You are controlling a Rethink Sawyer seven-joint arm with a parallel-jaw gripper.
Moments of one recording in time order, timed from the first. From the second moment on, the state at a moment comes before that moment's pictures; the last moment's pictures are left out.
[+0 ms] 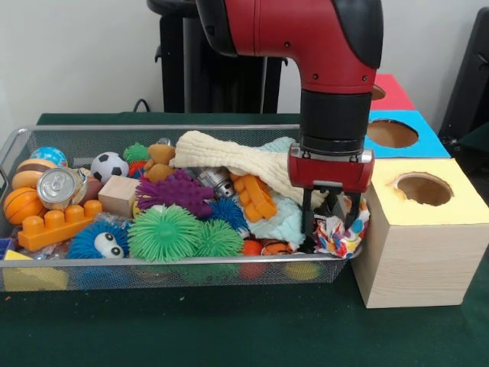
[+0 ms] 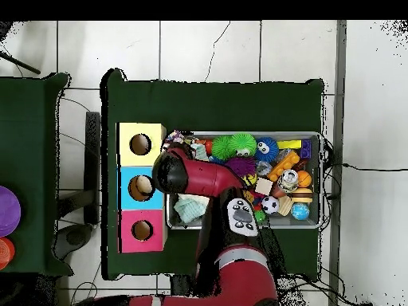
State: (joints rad) arm -0.12 -0.46 0.02 1.61 0.07 0.12 1.84
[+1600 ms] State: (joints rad) arm -0.16 -0.64 0.04 1.60 0.07 0.31 1.84
